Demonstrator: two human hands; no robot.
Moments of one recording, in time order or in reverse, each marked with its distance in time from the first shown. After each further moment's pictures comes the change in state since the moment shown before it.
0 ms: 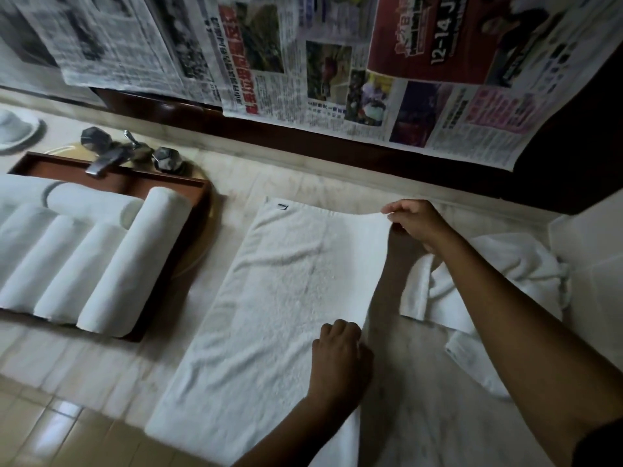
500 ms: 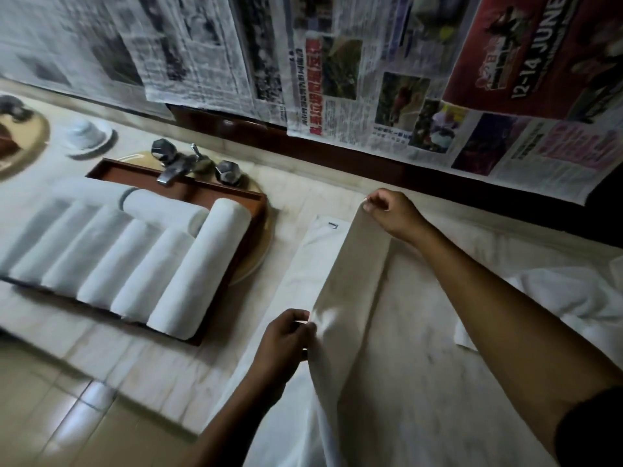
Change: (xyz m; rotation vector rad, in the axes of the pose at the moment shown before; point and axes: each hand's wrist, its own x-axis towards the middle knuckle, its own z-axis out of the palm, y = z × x) left_hand 0.002 -0.097 -0.149 -0.966 -0.019 -0.543; right_hand 0.036 -0.092 0.112 -0.219 -0.063 -0.412
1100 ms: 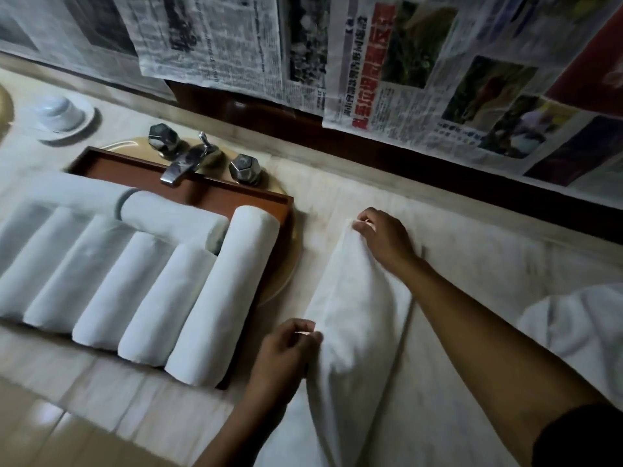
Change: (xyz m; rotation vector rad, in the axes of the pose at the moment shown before) left_hand 0.058 0.003 -0.085 -0.067 0.032 -0.078; right_hand 0.041 -0.004 0.126 -0.227 0.052 0.087
